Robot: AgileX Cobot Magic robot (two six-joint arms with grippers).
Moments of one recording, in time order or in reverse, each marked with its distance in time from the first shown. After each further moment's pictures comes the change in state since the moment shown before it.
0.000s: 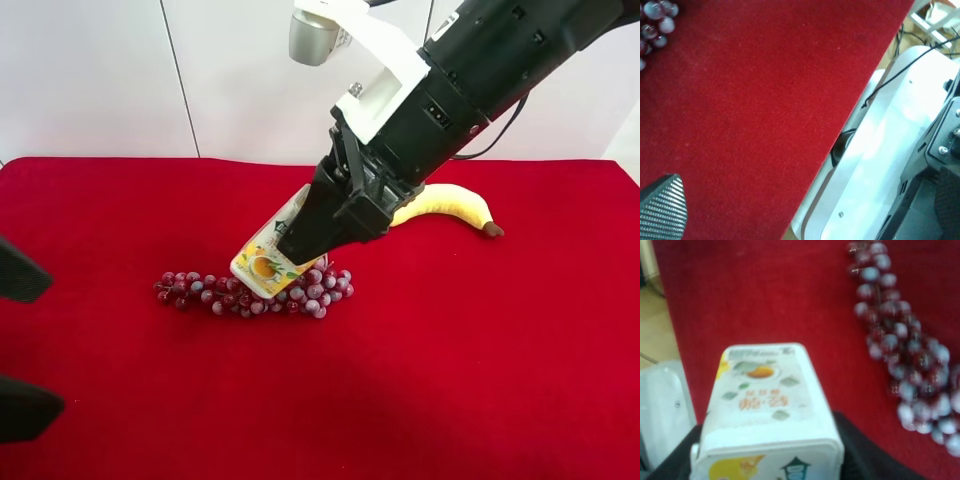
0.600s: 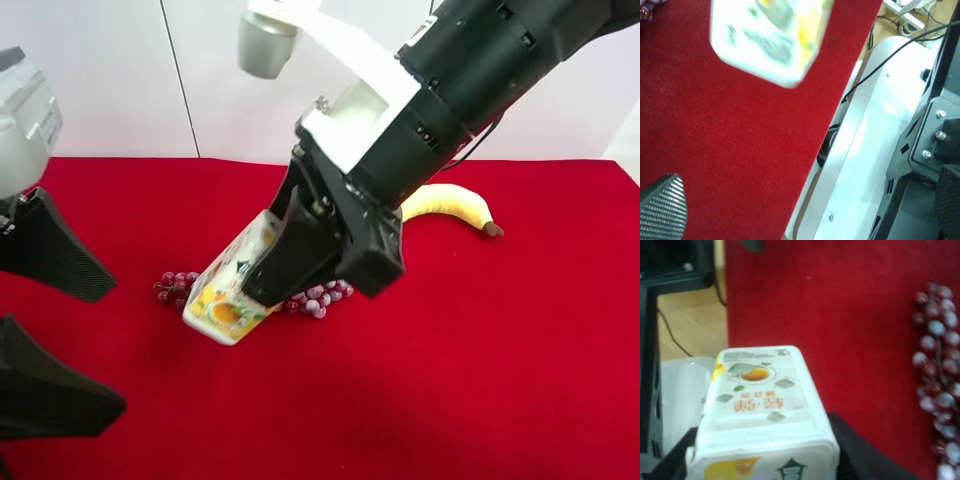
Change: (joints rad) left arm -0.030 0.120 -0.025 -0.076 -0.045 0.096; right arm 0.092 0.000 0.000 0.070 0.034 -0.173
